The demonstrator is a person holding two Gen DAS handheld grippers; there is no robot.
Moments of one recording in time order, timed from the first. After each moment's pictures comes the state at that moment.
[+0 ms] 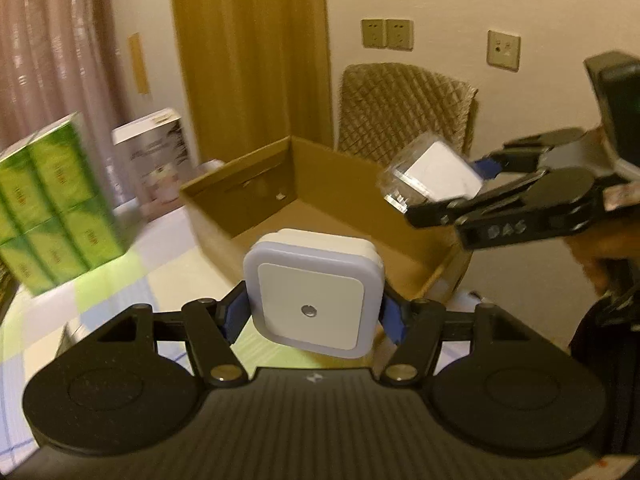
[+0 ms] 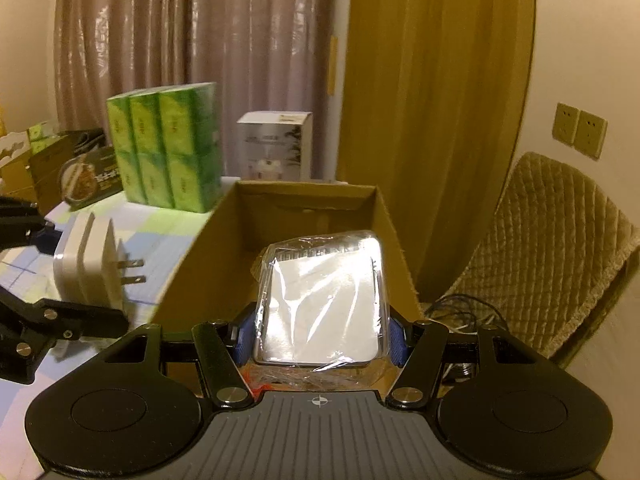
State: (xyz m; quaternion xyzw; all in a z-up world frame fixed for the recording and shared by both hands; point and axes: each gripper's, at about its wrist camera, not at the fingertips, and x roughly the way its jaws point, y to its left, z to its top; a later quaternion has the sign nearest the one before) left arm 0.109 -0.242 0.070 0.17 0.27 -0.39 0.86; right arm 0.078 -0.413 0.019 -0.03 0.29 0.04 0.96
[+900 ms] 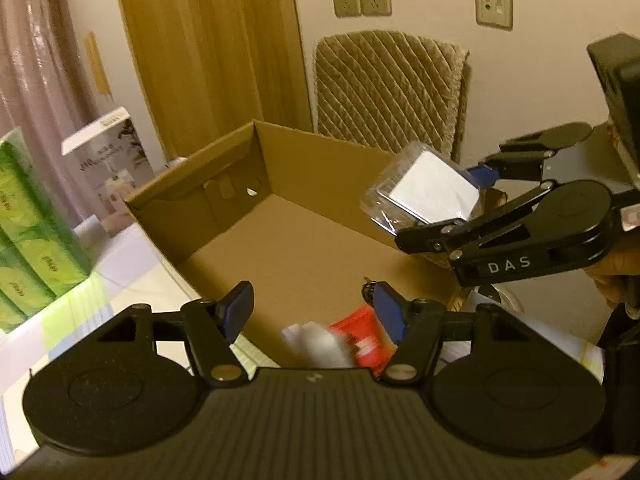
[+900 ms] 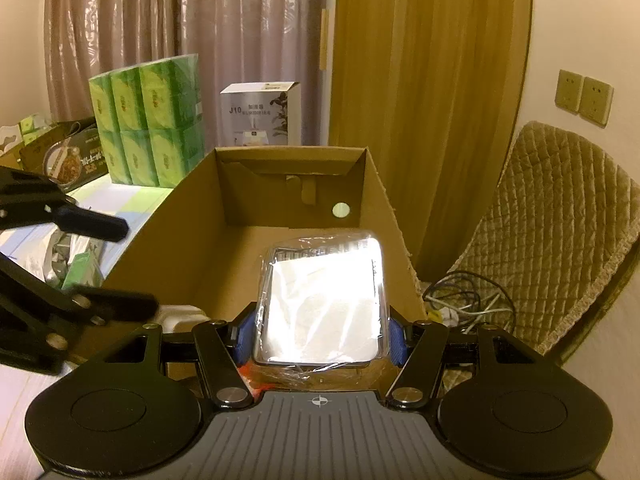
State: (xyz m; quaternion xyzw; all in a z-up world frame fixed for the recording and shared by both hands) left arm 0.133 -0.295 0.034 0.21 0.27 -0.40 0.85; right arm 0.098 -0.430 -0.015 -0.03 0.31 0.04 0.95
